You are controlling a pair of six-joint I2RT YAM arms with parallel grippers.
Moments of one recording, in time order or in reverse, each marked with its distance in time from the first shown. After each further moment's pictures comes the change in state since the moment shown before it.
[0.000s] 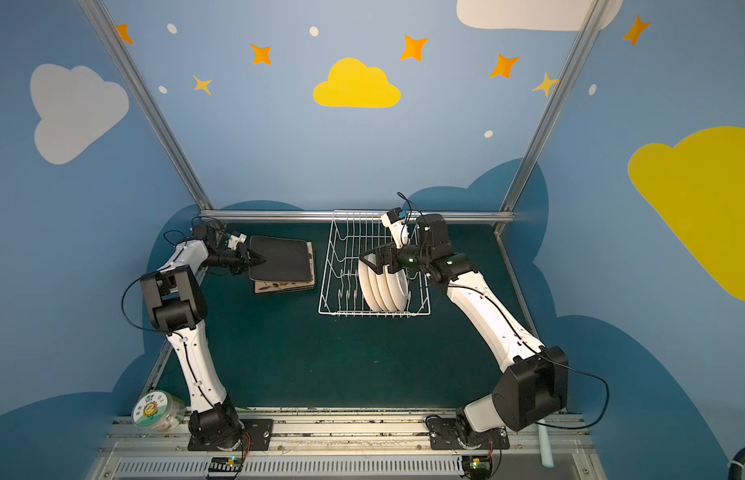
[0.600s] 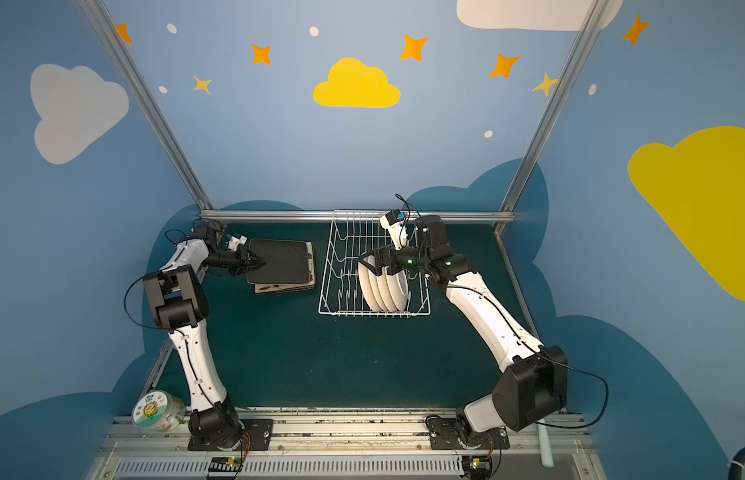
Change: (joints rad) left arm 0.007 0.060 0.072 -0.083 -0.078 0.063; right arm 0.005 0.002 -0.005 -0.006 0.006 0.000
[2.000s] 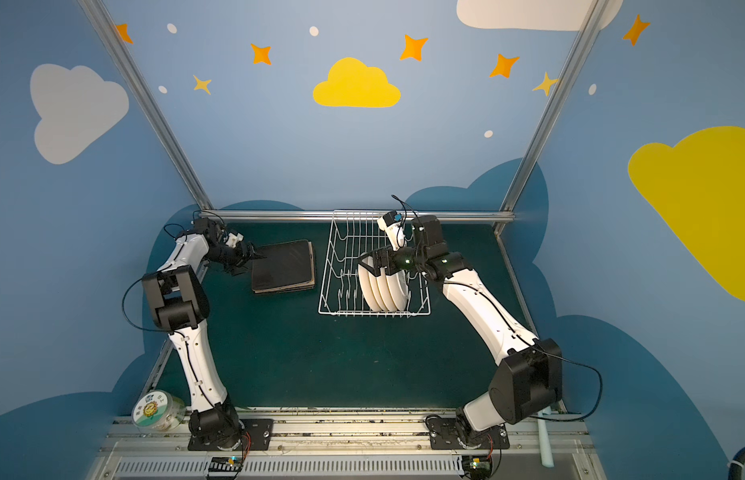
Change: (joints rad) left arm -0.016 -0.053 0.027 -0.024 -0.263 -0.066; right arm 0.006 0.038 0.016 -0.020 -0.005 -0.012
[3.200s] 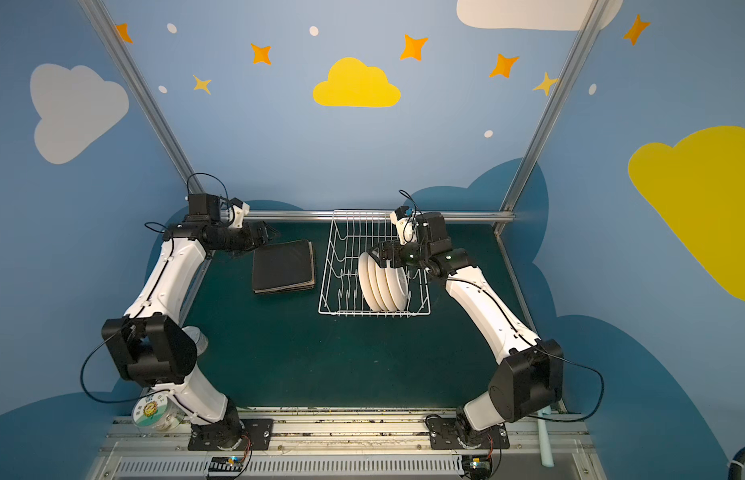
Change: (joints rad) left arm -0.257 -0.686 -0.382 0.177 -0.052 -0.124; right arm -0.040 -0.005 0.035 -0.056 0.212 0.056
